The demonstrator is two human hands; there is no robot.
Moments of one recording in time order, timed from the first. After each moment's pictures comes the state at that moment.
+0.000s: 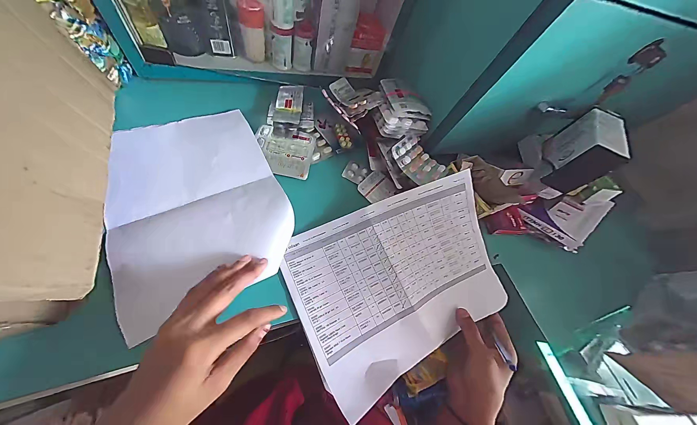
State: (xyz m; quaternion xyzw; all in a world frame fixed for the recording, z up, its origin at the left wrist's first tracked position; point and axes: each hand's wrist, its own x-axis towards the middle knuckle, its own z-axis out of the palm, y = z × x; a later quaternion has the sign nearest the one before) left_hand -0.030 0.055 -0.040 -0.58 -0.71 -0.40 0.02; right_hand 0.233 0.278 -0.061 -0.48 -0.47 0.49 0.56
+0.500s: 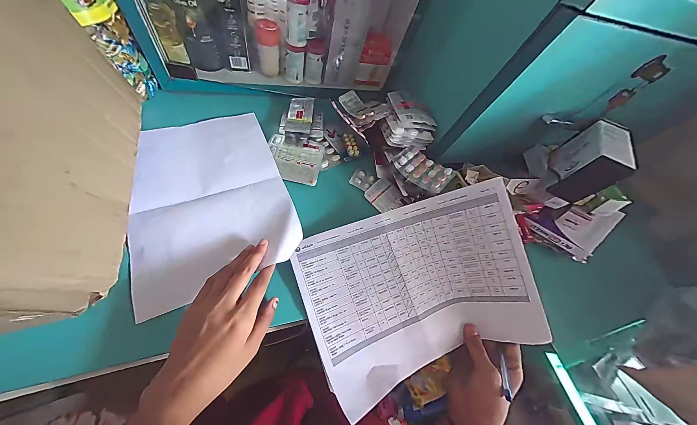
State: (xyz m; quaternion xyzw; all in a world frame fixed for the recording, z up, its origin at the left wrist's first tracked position) left_hand -0.022 0.076 -0.046 -0.53 -0.80 -0.25 0.10; right_hand 0.236 0.271 -0.067 -0.44 -0.47 0.49 0.59
